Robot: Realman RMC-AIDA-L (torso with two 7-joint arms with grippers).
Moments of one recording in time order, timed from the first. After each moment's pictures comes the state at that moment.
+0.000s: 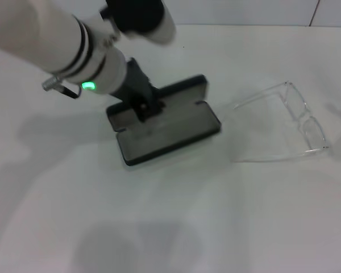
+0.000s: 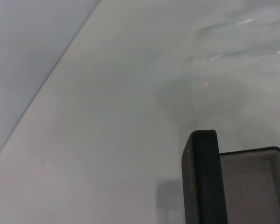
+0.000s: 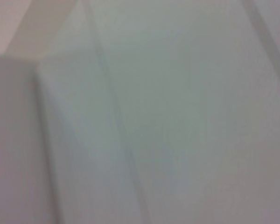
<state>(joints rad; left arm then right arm) -0.69 -2.09 1.57 1.36 2.62 1.32 -2.39 0.31 1.99 -0.31 -0.34 -1.49 -1.92 1.11</state>
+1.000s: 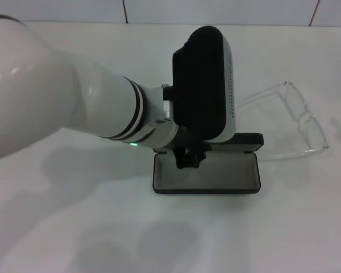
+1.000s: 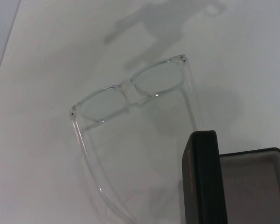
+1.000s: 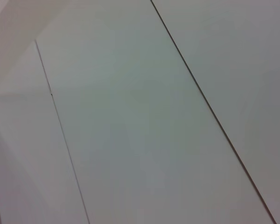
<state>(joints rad) -0.53 -2.09 1.95 1.59 2.60 1.20 -2.22 0.28 1.99 -0.15 -0.29 -1.47 -1.92 1.11</state>
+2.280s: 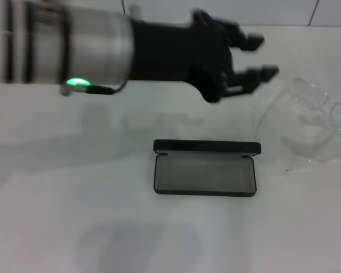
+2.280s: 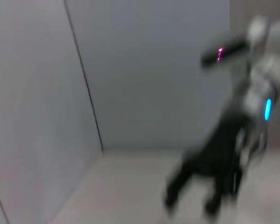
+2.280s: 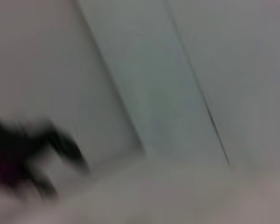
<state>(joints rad) -0.36 -2.09 1.49 1.72 1.80 1.28 -2.02 0.37 1.97 -0.60 -1.07 -1.88 -1.80 1.81</state>
